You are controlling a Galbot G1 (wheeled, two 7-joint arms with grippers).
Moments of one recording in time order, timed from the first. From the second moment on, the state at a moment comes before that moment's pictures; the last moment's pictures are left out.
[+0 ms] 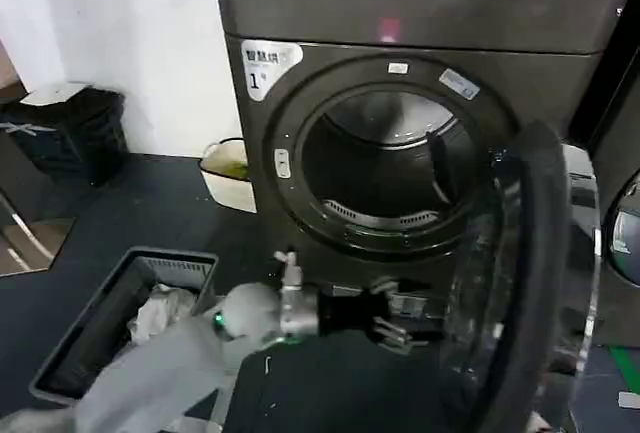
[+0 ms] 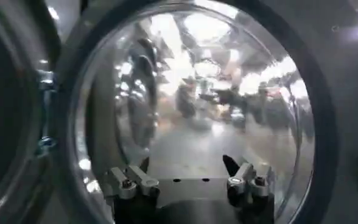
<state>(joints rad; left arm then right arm) 0.38 -1.03 0.51 -1.72 -0.90 0.07 0.64 -1.61 1.08 1.79 1.80 0.51 -0.14 -0.08</state>
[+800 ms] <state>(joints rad) 0.19 -1.39 0.70 -1.48 -0.91 0.08 0.54 -1.66 1.00 2.12 1.60 0.57 -0.21 -0.02</state>
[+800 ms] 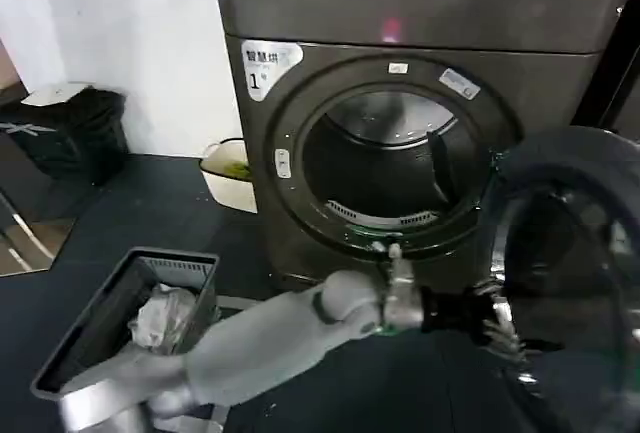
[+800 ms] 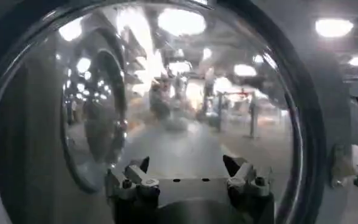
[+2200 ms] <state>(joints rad) 0.14 -1.18 0.70 -1.58 -1.02 -0.41 0.19 -1.66 0.96 2.18 1.61 0.57 -0.18 -0.01</state>
